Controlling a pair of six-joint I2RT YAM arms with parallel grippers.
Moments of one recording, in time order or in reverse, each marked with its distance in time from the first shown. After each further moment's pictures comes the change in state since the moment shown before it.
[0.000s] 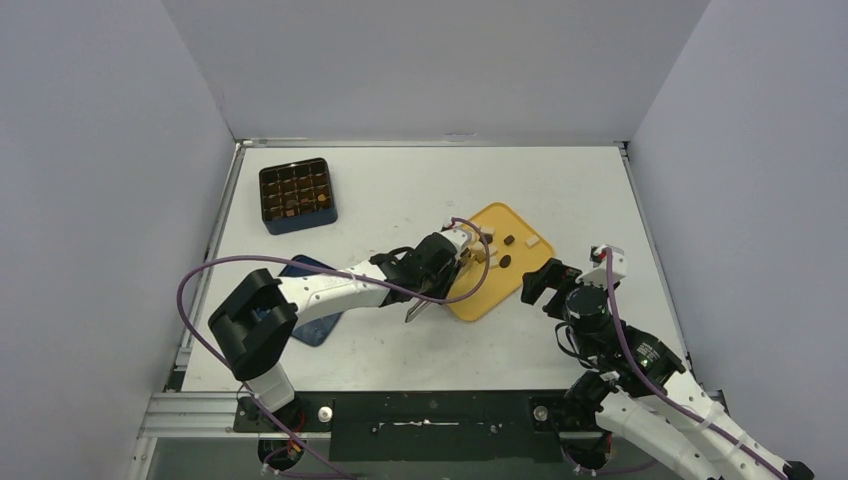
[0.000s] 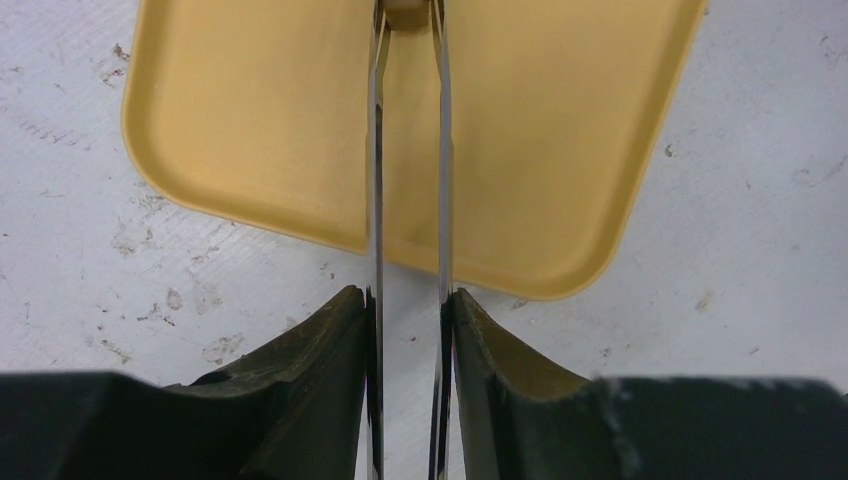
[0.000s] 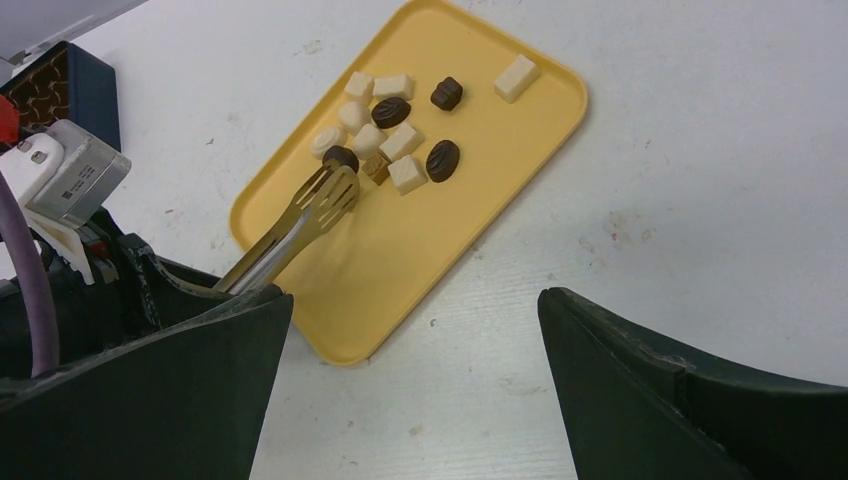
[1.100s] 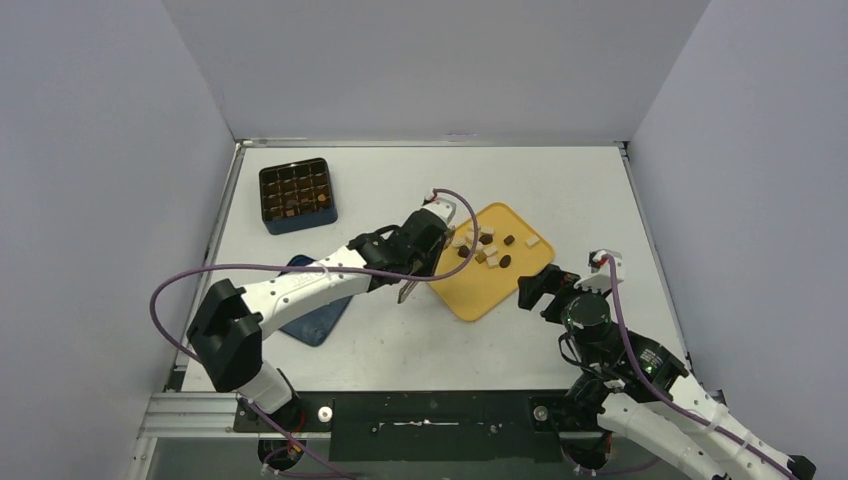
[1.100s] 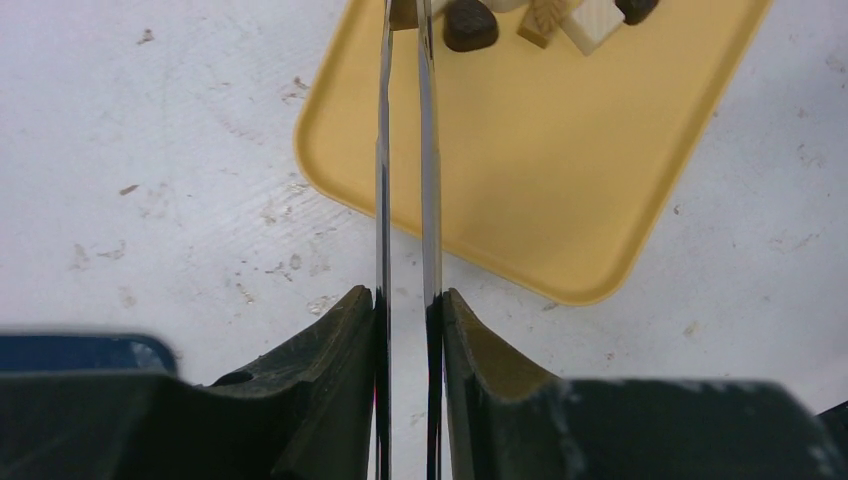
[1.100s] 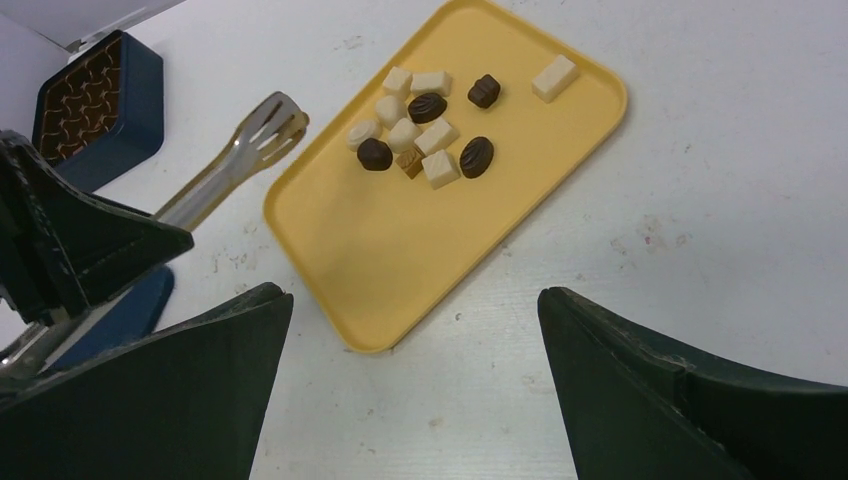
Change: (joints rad) left arm 0.023 -0.086 0.139 -0.211 -0.123 -0.047; right arm 0.072 -0.049 -0.022 0.021 0.014 0.001
